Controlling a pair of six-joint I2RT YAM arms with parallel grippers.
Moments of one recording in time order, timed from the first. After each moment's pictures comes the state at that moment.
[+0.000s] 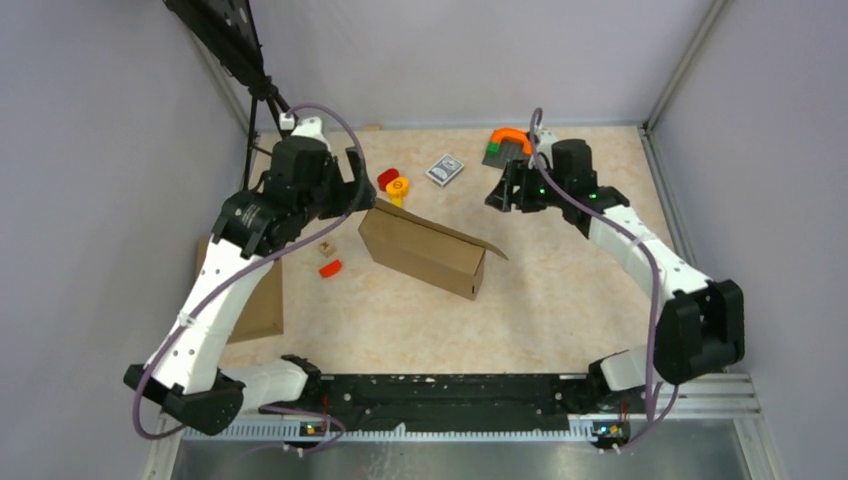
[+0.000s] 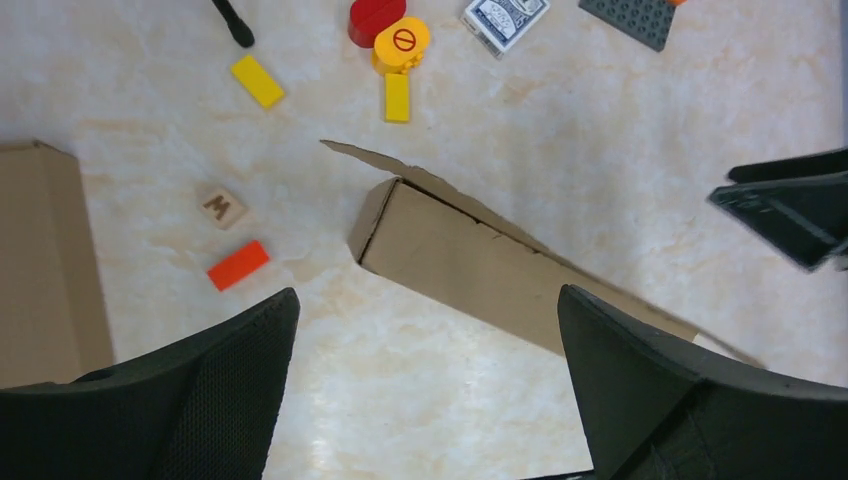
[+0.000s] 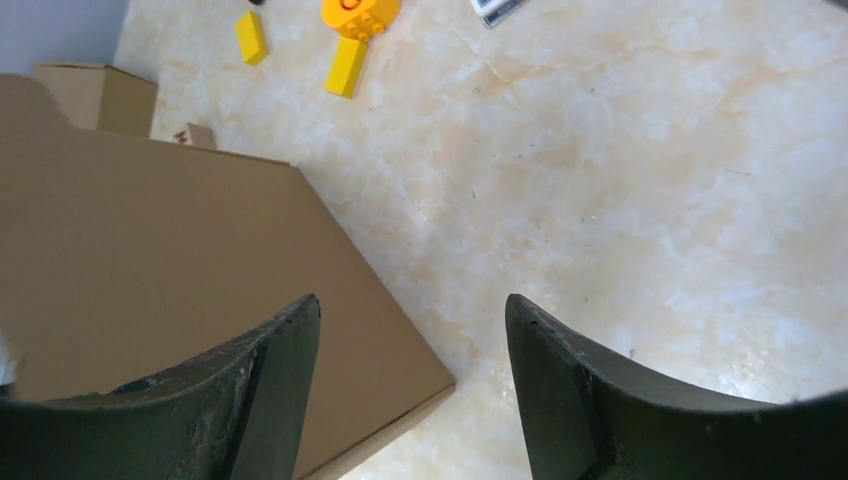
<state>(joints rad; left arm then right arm) -0.50 1.22 1.59 -1.01 -0.24 -0.59 0.33 1.46 1.14 -0.27 -0.36 0.33</state>
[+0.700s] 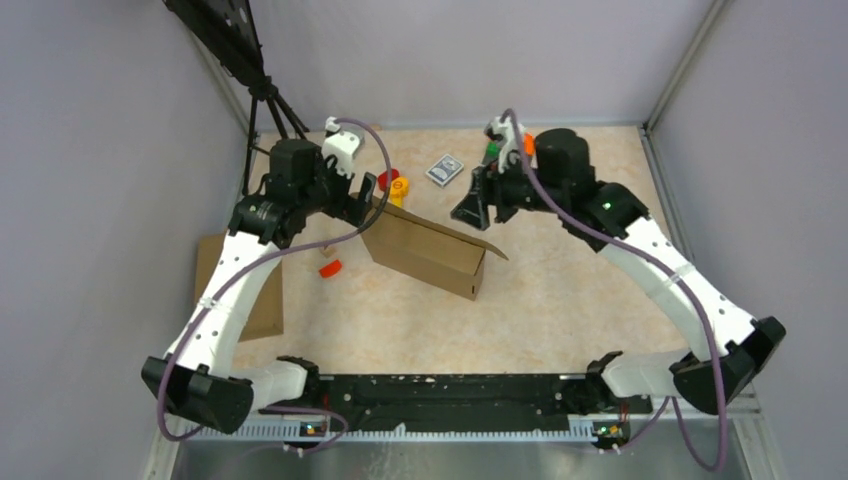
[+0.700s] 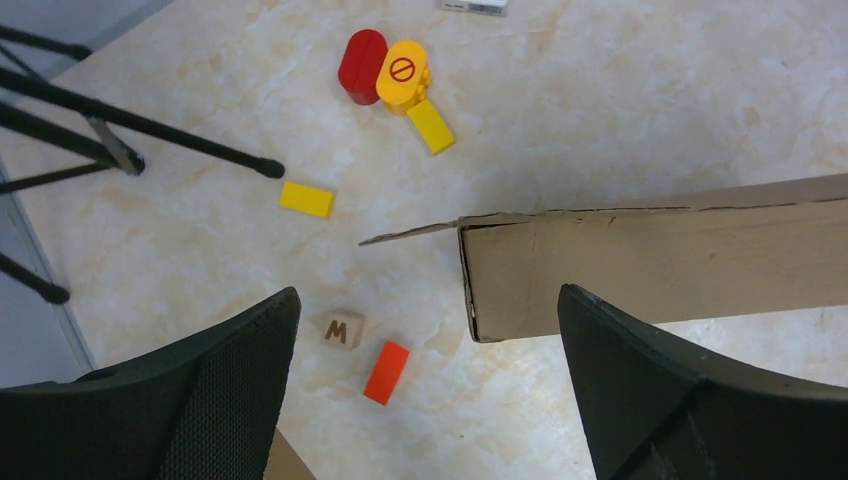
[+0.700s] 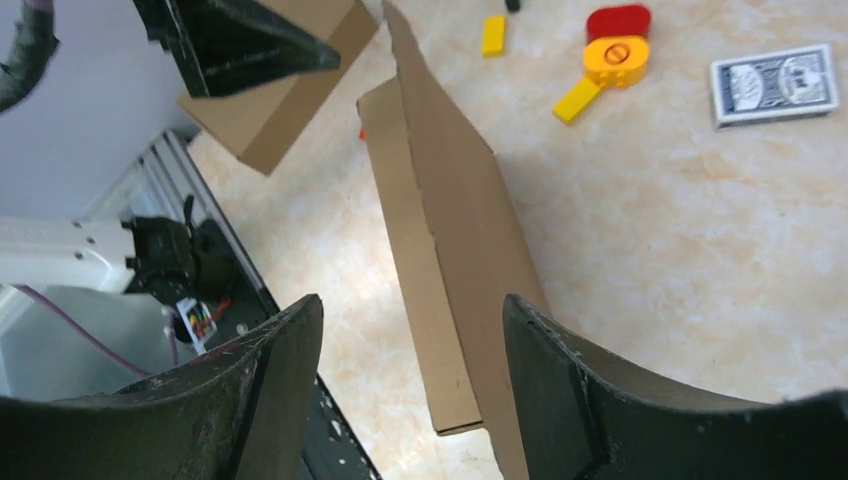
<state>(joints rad) -0.30 1.19 1.33 -0.70 0.11 0.16 0.61 1.25 1.43 -0.58 -0.40 0.22</state>
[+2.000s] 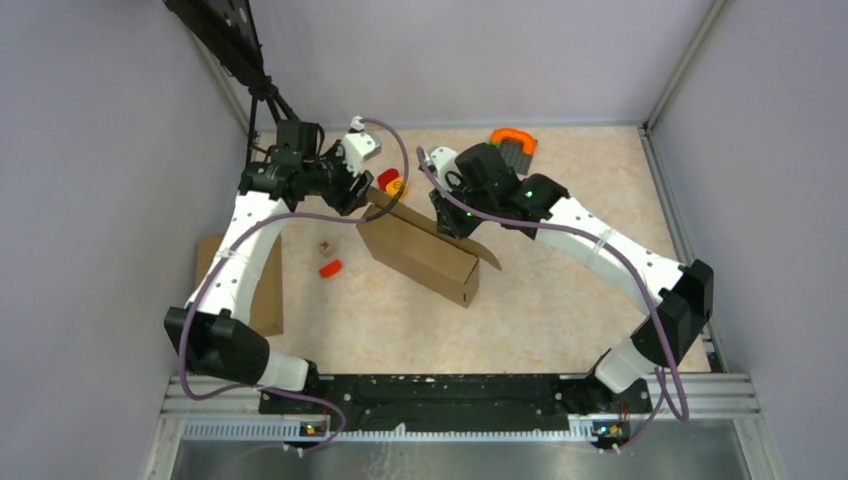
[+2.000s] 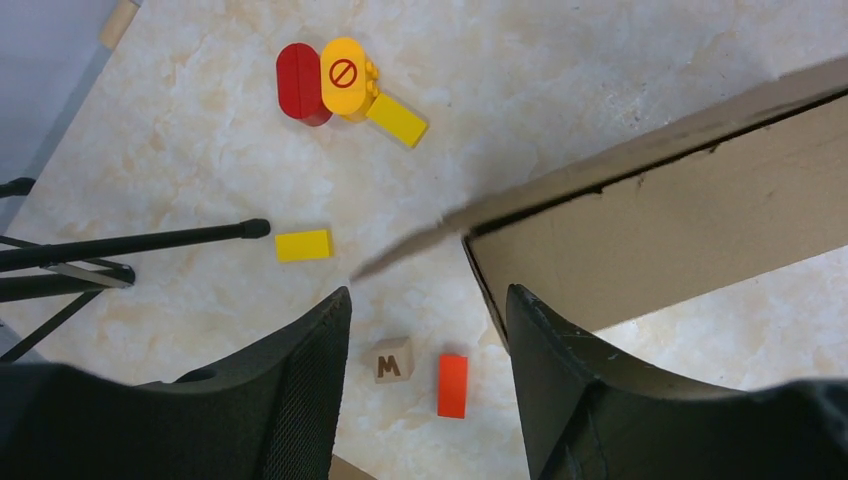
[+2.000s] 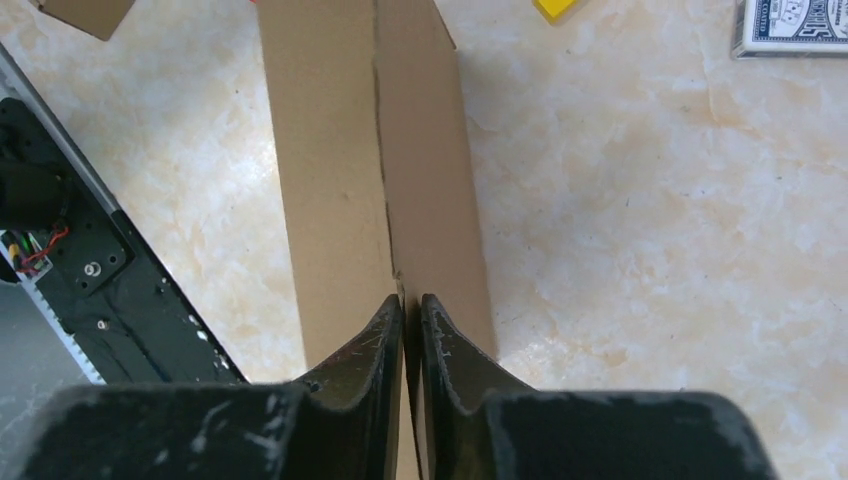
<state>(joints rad) -0.19 1.44 1.50 -0.85 0.43 0.60 0.82 1.57 1.55 -0.72 -0.15 0.02</state>
